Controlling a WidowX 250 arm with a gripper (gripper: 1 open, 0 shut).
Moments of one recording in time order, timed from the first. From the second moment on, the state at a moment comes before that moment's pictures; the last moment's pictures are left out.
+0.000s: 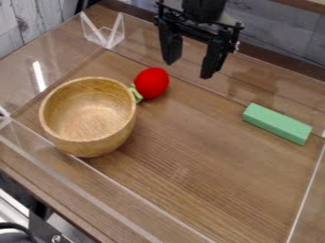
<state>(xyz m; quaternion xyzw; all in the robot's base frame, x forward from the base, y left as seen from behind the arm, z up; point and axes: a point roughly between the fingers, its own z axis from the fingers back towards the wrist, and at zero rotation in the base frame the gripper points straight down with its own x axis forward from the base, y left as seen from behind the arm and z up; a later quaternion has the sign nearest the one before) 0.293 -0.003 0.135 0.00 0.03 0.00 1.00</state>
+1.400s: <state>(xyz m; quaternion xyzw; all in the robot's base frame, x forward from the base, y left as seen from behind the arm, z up) 0.302 -0.026 0.090 -0.07 -0.03 0.05 1.00</state>
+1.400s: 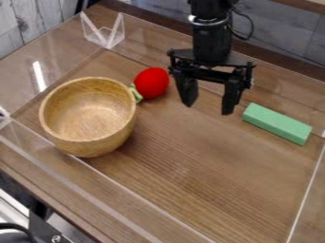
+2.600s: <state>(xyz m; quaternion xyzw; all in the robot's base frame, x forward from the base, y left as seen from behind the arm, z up) 0.310 -0.026 0.091 -0.06 -0.08 0.04 0.99</state>
